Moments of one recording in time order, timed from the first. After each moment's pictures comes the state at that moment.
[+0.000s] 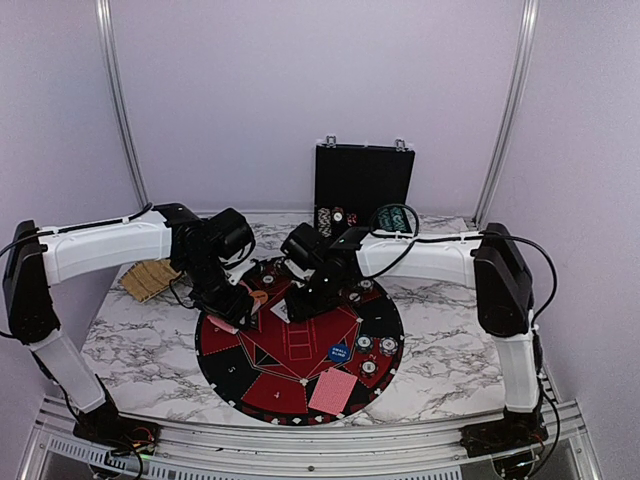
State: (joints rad) left arm -0.76 1.66 1.33 -1.06 0.09 -0.25; right arm 0.96 2.14 1.75 -0.73 -0.02 0.42
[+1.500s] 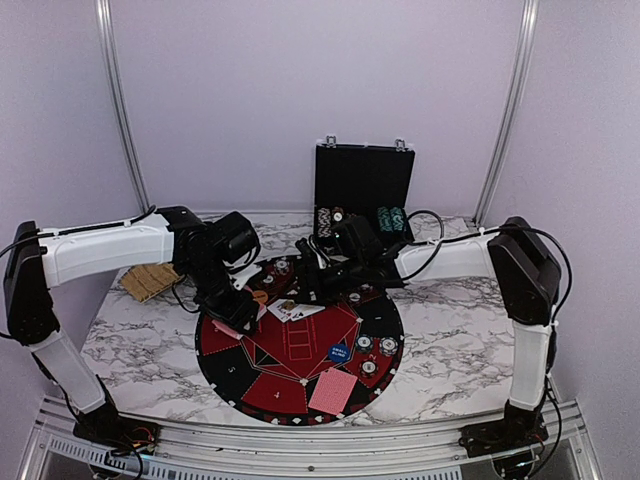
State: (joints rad) left arm -0.80 1.66 1.33 -1.05 0.12 -0.24; right arm 0.79 2.02 1.36 -0.01 -0.63 0.62
